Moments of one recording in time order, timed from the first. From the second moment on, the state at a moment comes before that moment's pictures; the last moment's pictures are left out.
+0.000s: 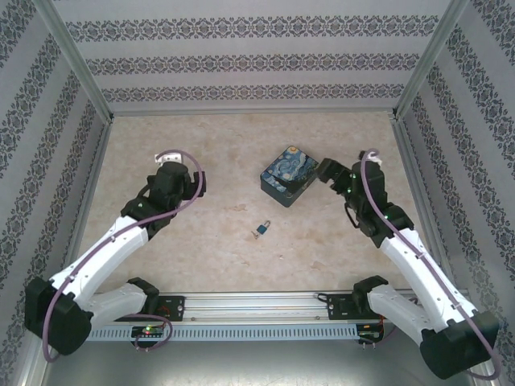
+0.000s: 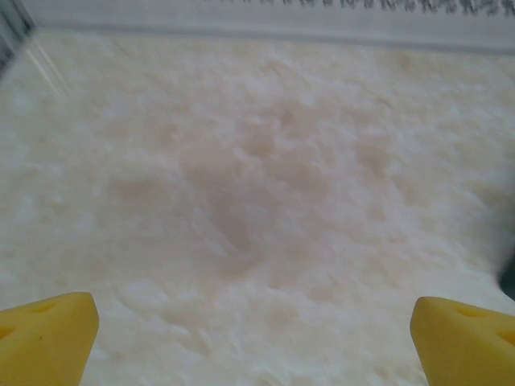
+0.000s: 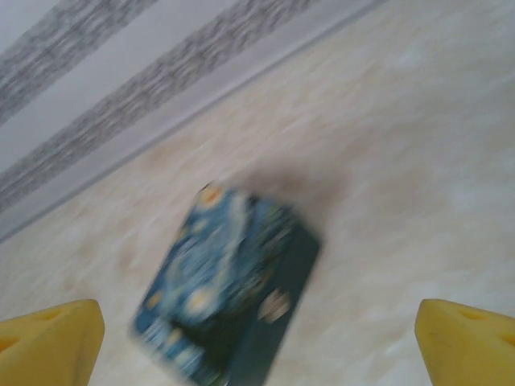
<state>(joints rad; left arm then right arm) -0.43 1.05 0.79 -0.35 -0.47 -0.32 0.27 0.91 0.77 -0.36 0.23 0.67</state>
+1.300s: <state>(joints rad) 0.00 1.57 0.40 0.71 -0.10 0.00 -0.02 1.53 0.38 0.79 0.01 0.03</state>
